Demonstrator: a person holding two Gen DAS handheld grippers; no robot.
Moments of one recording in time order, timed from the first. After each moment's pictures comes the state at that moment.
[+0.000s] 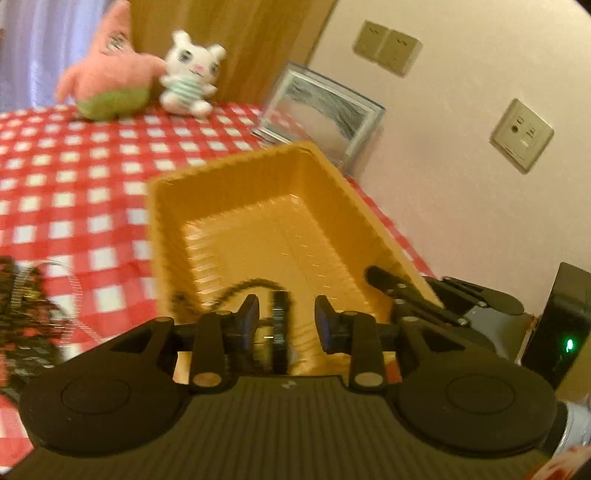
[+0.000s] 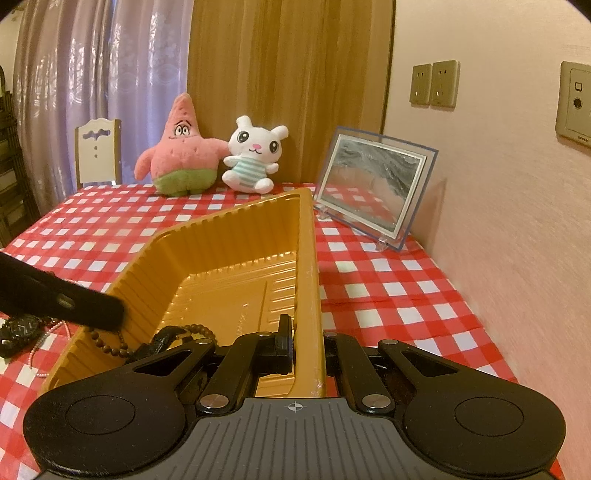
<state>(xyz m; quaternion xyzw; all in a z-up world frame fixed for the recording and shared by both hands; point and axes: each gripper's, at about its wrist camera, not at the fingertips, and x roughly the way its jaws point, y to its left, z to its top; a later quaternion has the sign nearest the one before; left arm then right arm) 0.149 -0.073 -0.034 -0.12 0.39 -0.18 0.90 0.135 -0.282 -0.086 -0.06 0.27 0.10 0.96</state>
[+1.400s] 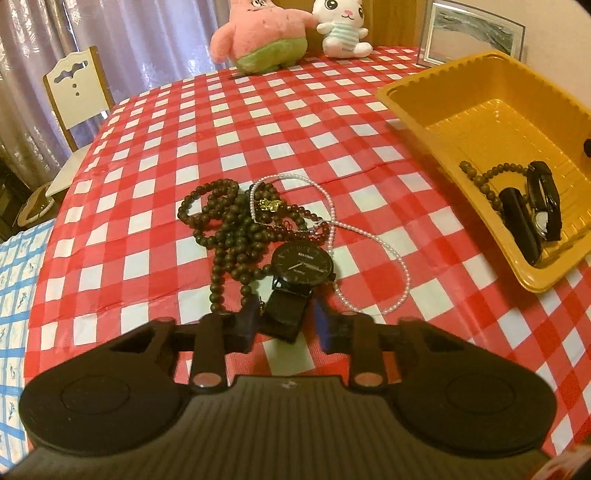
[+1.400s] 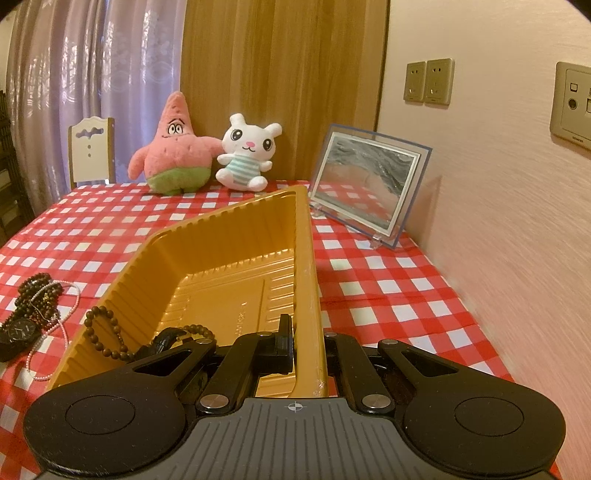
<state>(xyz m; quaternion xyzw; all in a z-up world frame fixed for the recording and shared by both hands) 0.108 0.035 -0.113 0.04 0.45 0.01 0.89 0.133 -0.279 -0.082 -0.05 0.28 0.09 0.96</state>
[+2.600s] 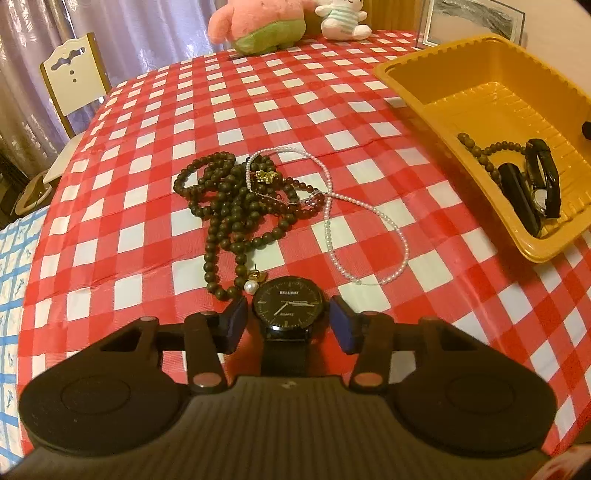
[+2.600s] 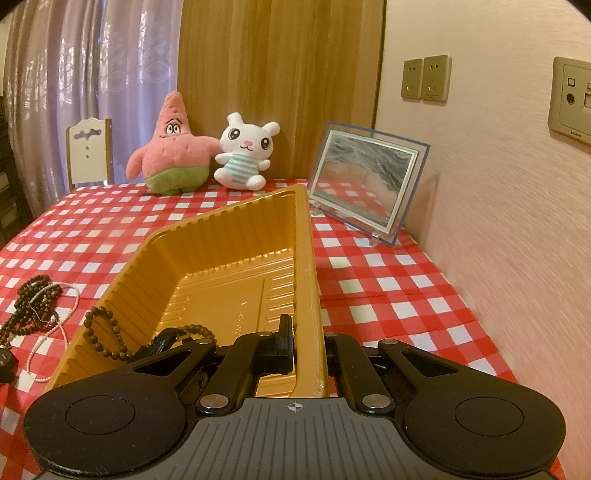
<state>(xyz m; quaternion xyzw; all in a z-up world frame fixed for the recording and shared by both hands) 0.102 0.032 -0.123 0.04 0.47 0.01 0.88 0.133 -0.282 -0.082 -0.05 0.28 0.09 0.96</state>
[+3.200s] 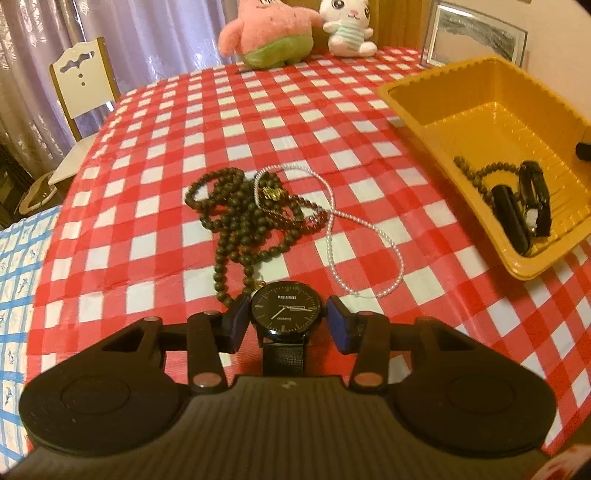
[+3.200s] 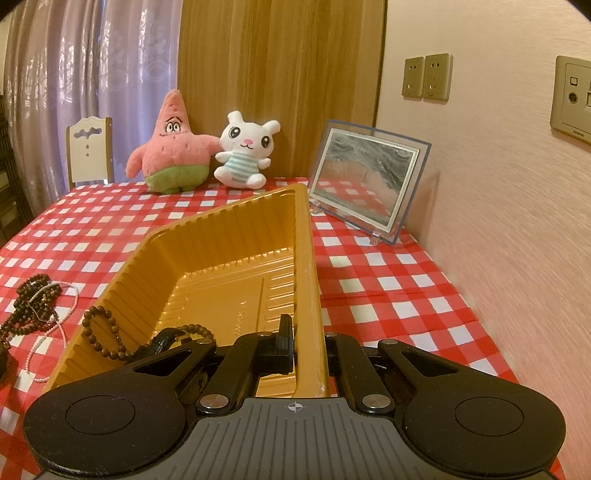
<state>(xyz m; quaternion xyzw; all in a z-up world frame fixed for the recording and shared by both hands) 0.094 0.035 -0.105 0.03 0.45 0.02 0.89 0.133 -0.283 -0.084 -0.05 0.28 0.09 0.96</state>
